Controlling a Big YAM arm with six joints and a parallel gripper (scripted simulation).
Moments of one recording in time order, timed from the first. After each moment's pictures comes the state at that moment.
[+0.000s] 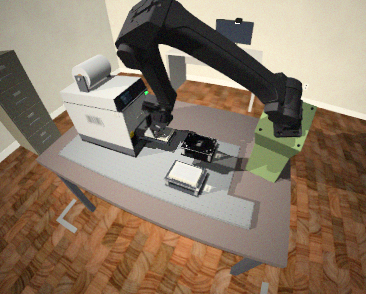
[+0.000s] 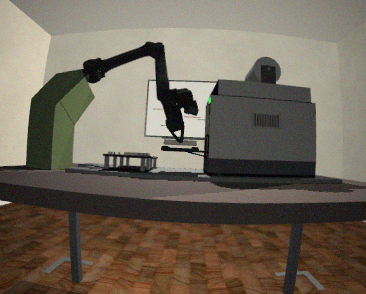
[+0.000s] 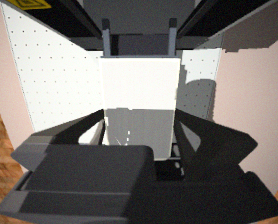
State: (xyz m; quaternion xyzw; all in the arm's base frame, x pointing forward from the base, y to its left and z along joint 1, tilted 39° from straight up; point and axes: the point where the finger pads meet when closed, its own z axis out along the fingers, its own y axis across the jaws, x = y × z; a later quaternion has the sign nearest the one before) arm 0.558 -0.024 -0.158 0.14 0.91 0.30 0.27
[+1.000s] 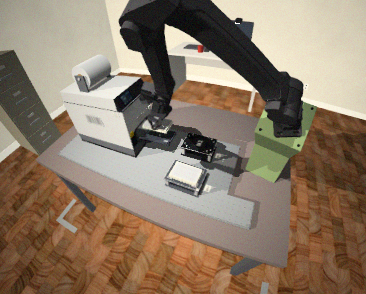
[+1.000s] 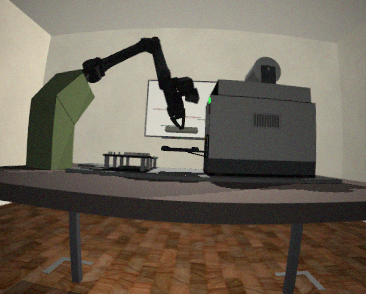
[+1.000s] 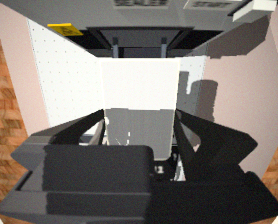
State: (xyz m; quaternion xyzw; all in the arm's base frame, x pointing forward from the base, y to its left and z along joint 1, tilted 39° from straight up) arm 0.546 -0.054 -0.118 0.13 0.91 0.29 0.27
